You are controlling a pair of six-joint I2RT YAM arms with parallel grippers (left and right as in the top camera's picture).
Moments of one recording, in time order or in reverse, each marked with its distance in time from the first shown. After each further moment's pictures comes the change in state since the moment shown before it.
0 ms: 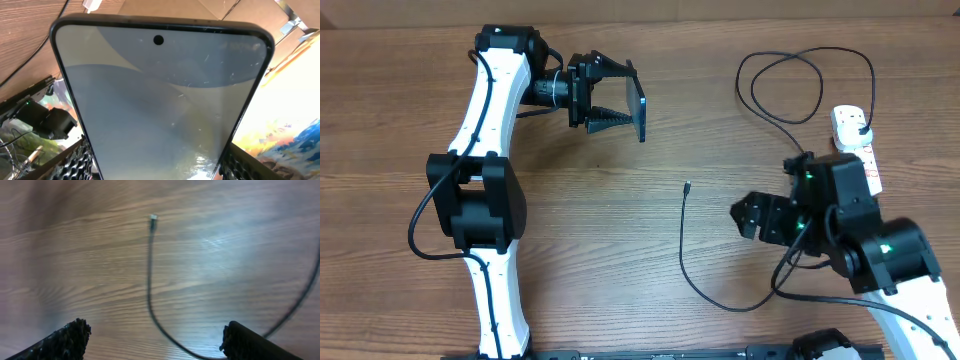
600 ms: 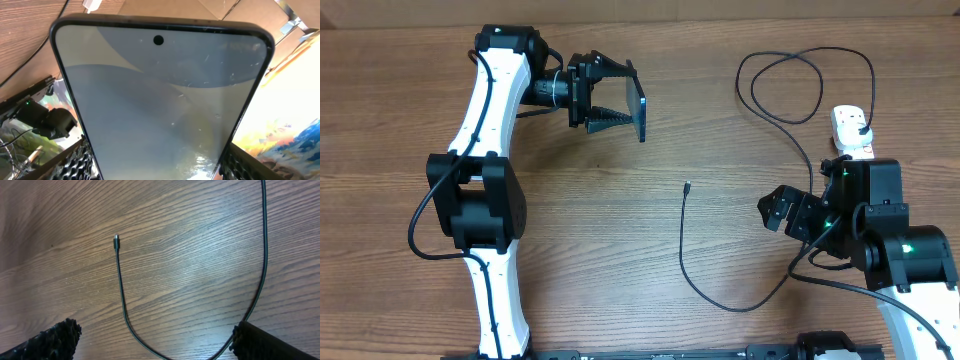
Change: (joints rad) left arm 0.000 0.000 0.000 0.000 0.000 0.000; right arm -0.238 -0.041 -0.076 -0.012 0.001 -0.035
